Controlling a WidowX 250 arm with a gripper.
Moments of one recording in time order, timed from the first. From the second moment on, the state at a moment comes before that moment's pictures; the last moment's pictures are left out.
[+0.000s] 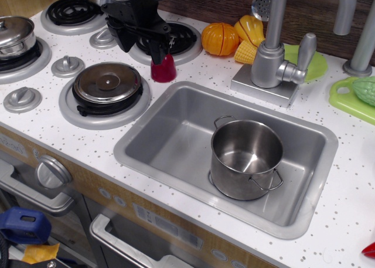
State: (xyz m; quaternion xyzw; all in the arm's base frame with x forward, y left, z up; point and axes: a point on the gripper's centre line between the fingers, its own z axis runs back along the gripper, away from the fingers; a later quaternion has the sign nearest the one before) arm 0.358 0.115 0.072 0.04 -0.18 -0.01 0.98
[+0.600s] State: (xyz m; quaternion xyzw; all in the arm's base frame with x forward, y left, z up) arm 0.369 0.119 0.051 0.05 -0.19 -0.02 0.98
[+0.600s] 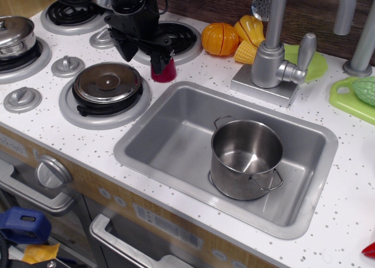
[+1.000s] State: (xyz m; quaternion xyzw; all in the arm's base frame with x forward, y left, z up) arm 0.389 0.121 0.037 0.04 -0.21 -0.03 0.98
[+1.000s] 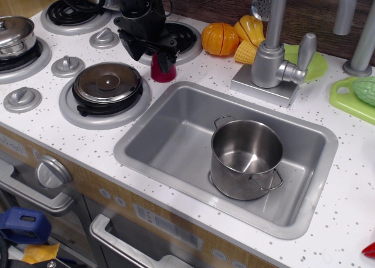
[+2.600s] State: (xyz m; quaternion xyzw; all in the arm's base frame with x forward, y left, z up) arm 0.401 0.124 0.014 0.00 -0.17 -0.02 0.99
